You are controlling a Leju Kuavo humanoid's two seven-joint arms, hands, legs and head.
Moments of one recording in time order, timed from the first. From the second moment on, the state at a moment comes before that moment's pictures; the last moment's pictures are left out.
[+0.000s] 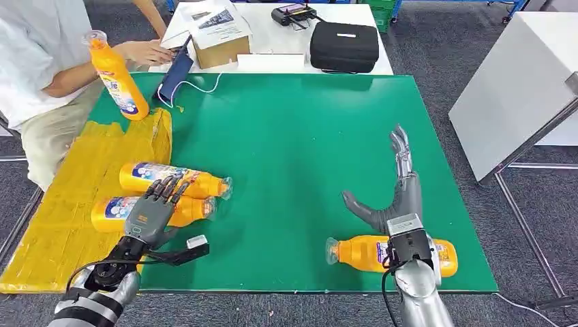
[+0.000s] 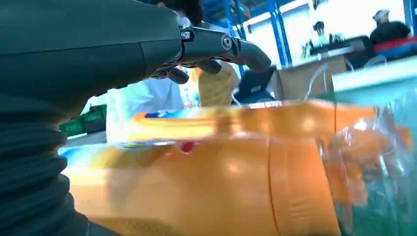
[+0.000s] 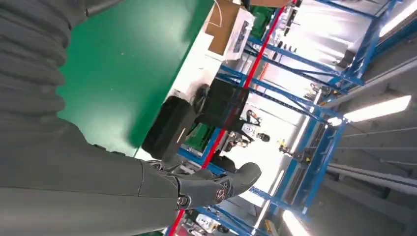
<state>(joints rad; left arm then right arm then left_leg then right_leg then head) -0.25 0.21 -0.32 -1.15 -1.38 0.43 -0.04 -0.07 0.05 0.13 -1.64 0.31 -0.17 -0.46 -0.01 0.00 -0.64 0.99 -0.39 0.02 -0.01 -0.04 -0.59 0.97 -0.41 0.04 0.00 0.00</state>
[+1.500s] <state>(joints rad) -0.01 0.04 -0.13 -1.67 -0.38 0.02 -0.42 0.20 -0.50 0.37 -1.79 0.91 -0.09 -0.19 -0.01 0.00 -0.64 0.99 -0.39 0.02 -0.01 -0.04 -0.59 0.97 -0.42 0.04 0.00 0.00</state>
